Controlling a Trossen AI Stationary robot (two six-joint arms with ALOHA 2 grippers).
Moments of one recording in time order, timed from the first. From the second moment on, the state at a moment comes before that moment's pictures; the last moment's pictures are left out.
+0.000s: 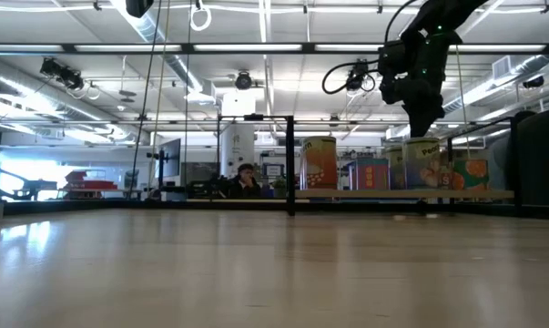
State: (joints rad) left arm -0.28 0.94 0.87 -0.12 -0.44 -0.64; right arm -0.86 1.40 1.19 -1.10 -0.10 -0.18
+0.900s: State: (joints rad) left arm -0.19 0.94 0.87 -0.10 -0.52 -0.63; right arm -0.86 1.27 1.28 -1.01 -0.32 -0.16
